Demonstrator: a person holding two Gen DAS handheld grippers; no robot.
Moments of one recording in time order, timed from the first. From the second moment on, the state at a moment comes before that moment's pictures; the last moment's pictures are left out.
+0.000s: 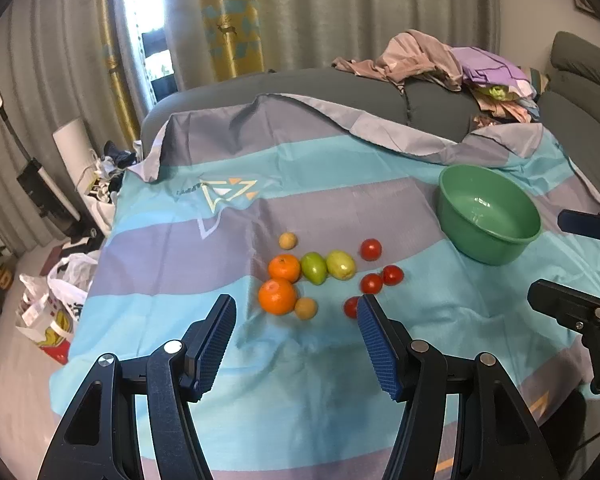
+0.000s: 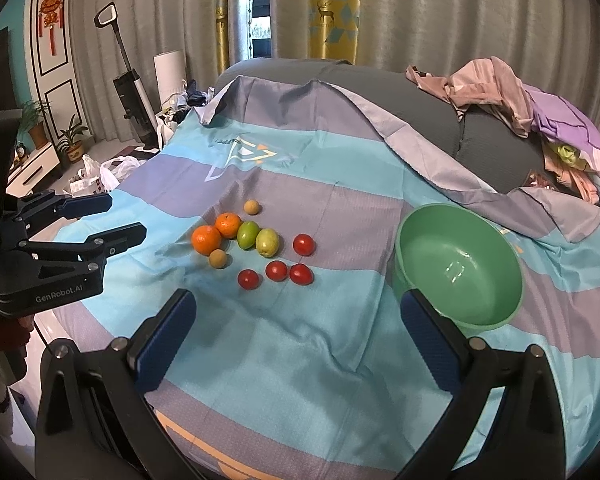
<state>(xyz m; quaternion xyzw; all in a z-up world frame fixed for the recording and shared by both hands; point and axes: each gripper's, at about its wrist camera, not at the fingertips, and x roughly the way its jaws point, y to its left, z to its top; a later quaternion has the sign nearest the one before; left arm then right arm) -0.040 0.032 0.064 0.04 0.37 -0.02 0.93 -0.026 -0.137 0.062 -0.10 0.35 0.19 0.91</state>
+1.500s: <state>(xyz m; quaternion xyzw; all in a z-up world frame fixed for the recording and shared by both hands) 0.039 0.019 -0.046 -0.03 0.47 -0.15 0.87 0.074 -0.136 -0.047 -0.01 0.44 0.23 0.87</state>
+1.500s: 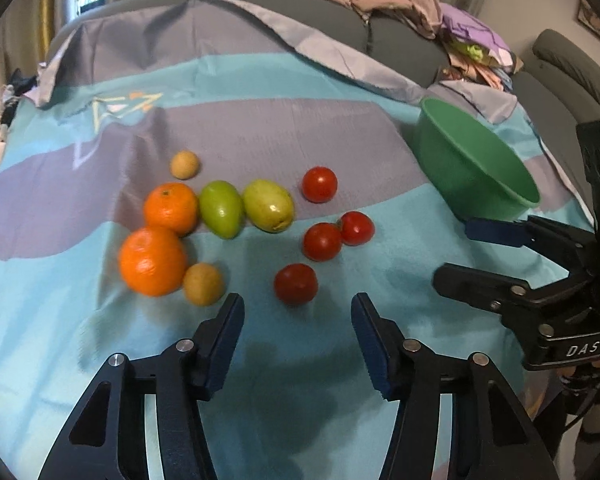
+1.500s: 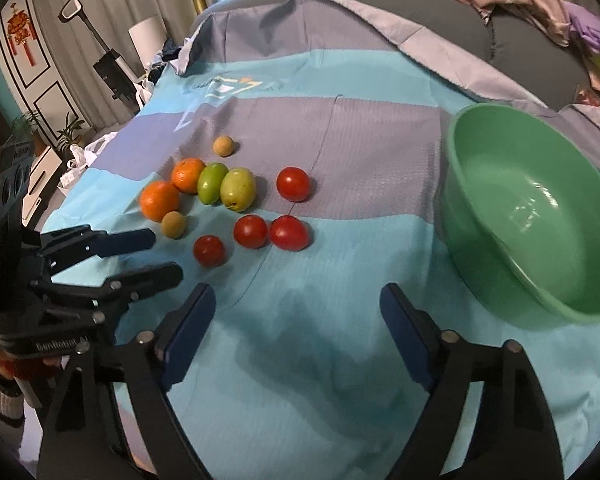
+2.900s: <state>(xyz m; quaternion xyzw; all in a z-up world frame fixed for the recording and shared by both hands) 0.055 -0.030 -0.005 -0.01 0.42 -0.23 0.88 0.063 -0.190 -0.014 0.04 0.37 0.22 0.90</state>
